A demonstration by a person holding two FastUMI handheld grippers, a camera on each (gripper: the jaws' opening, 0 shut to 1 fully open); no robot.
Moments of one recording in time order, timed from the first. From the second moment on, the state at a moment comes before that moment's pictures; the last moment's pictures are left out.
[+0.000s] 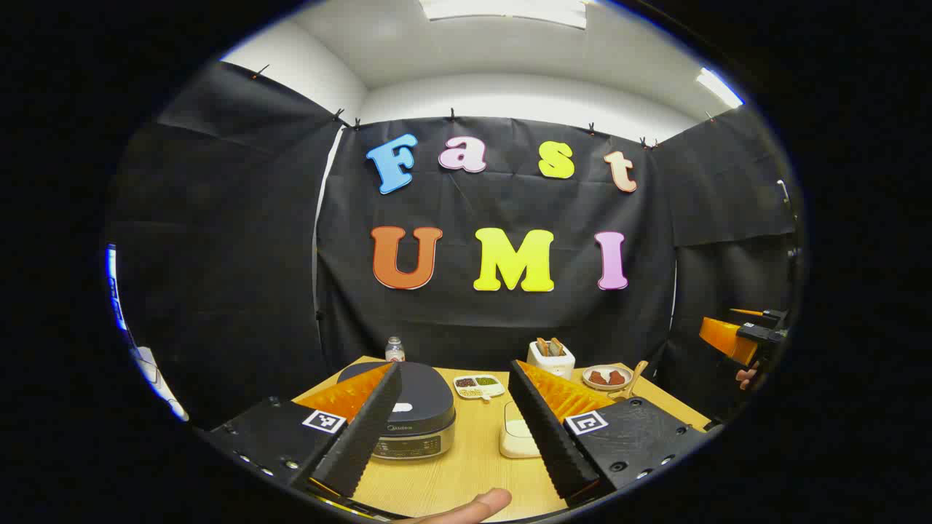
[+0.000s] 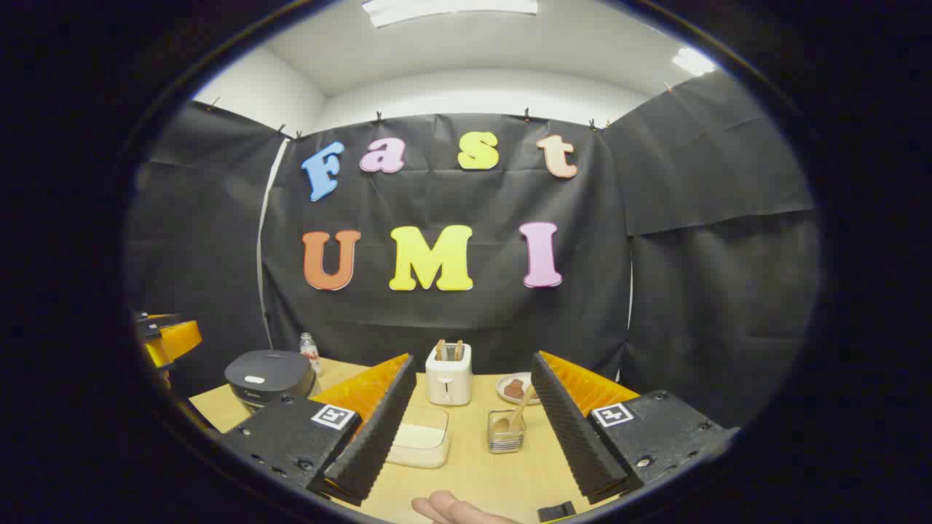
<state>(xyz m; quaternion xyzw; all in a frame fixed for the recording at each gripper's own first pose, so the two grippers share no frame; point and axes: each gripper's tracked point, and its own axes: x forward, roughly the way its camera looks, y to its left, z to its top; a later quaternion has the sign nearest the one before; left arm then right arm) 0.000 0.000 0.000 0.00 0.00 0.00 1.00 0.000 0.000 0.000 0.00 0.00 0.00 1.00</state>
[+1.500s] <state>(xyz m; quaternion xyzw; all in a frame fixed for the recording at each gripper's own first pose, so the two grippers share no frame) 0.066 0.031 -0.046 -0.03 0.08 0.01 1.00 0.001 -0.048 -0.026 0.03 -0.01 -0.01 1.00</state>
